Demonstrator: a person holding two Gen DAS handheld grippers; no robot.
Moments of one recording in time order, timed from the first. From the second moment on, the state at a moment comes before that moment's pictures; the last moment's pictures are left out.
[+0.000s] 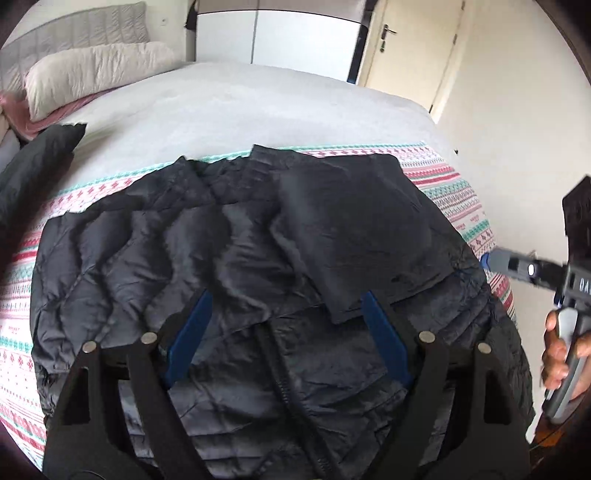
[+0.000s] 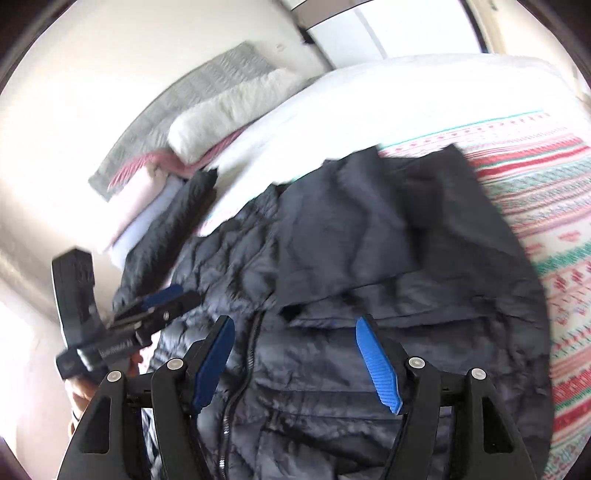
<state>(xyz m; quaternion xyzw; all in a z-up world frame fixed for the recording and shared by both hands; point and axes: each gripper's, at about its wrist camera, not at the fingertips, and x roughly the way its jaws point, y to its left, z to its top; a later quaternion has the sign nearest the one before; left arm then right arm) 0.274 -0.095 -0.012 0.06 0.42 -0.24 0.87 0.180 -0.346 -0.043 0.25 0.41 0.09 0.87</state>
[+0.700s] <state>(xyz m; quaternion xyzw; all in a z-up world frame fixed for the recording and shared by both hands) 0.312 -0.155 -0.032 0.15 0.38 -0.06 0.91 0.208 -0.407 -0.119 0.27 0.46 -0.01 0.85</state>
